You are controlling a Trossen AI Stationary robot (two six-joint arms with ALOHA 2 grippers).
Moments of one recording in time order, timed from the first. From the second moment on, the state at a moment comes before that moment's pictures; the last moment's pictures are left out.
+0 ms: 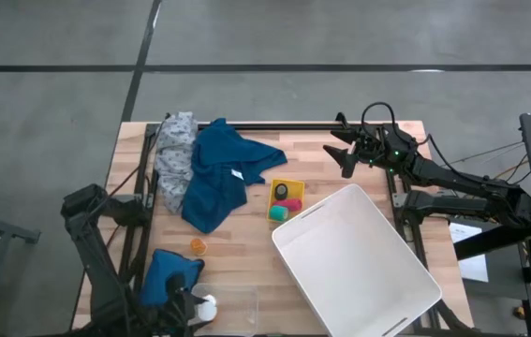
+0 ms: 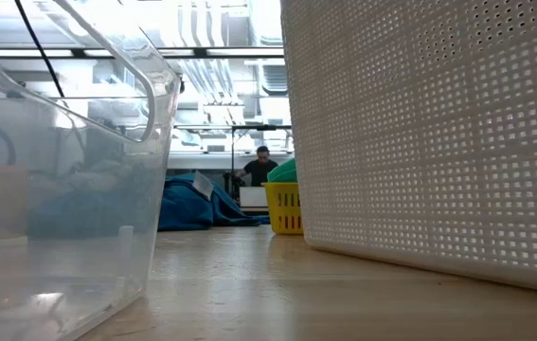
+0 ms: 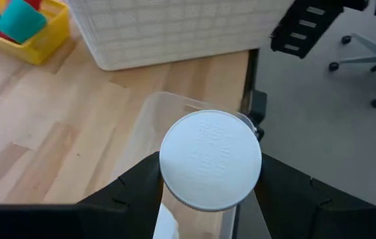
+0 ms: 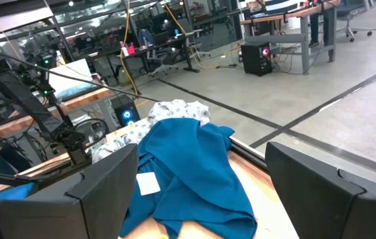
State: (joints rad) left arm -1.06 1.78 1.59 -0.97 -0.74 -1.21; right arm -0.50 0.82 0.48 0.29 -0.08 0.29
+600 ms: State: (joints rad) left arm -1.10 1.78 1.38 -0.66 -0.73 -1.20; right arm -0.50 0.82 0.48 0.29 -0.08 0.29
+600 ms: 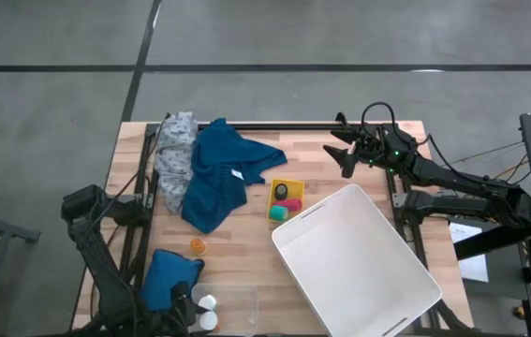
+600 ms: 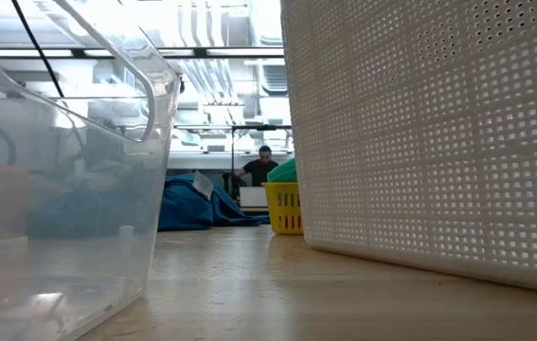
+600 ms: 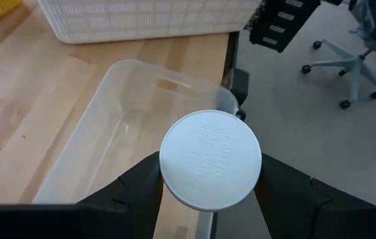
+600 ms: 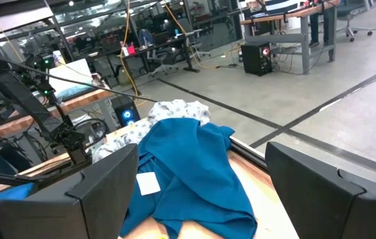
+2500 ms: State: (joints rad) left arm -1.11 1.78 1.09 -0.36 -0.62 -1.26; right arm -0.50 0.82 0.48 0.29 -0.08 0.29
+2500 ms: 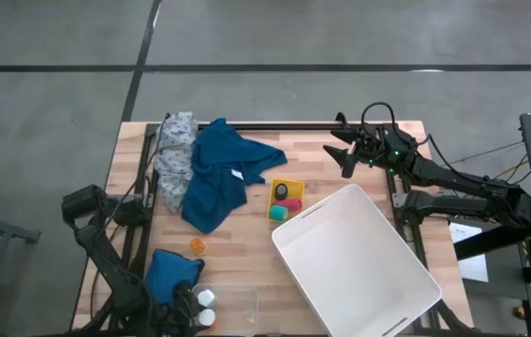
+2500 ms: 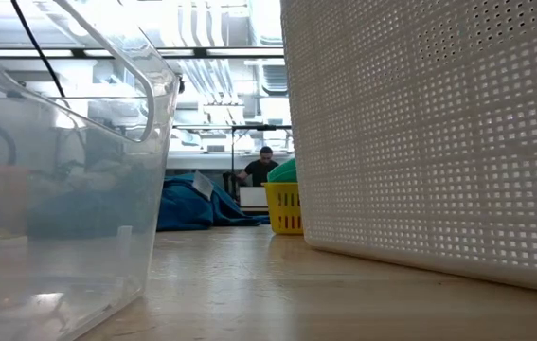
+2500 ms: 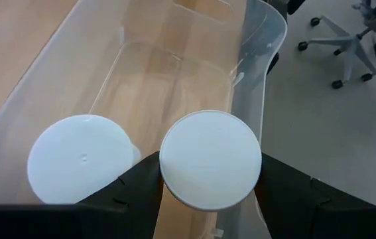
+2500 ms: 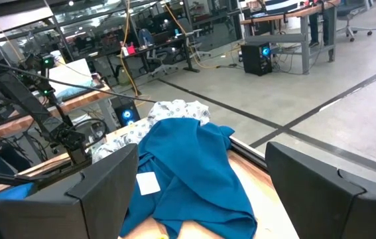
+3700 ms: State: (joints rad) left arm -1.11 1.78 1.06 -0.27 -0.57 -1.25; right arm -0.50 0.82 0.48 0.29 -0.08 0.29
